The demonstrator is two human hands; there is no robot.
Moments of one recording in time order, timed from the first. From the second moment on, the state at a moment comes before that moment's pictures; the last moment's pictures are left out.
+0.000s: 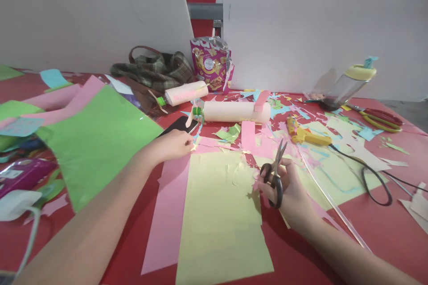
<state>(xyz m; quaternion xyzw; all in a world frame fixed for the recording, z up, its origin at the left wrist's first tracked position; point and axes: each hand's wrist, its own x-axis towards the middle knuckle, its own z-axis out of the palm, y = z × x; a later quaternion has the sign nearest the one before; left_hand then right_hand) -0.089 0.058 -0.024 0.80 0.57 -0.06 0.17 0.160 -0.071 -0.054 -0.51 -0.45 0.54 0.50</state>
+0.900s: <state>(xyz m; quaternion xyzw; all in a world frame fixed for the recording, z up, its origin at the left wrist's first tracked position) -0.052 0.031 -0.011 0.85 0.47 -0.07 0.23 0.158 -0.072 -0.051 -0.51 -0.46 0.54 0.49</state>
